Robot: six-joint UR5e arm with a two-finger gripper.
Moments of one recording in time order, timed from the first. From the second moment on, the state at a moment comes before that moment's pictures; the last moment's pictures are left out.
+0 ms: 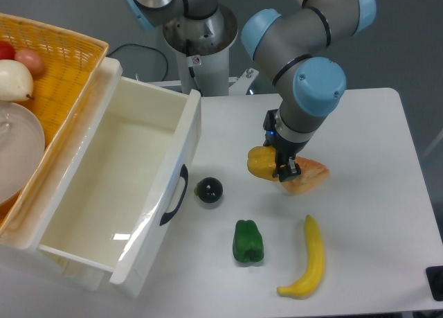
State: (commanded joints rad) arm 2.62 -1.89 -1.50 -1.46 1.50 1.89
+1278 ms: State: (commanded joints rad) arm 2.65 -1.86 -1.45 -1.47 1.29 1.61
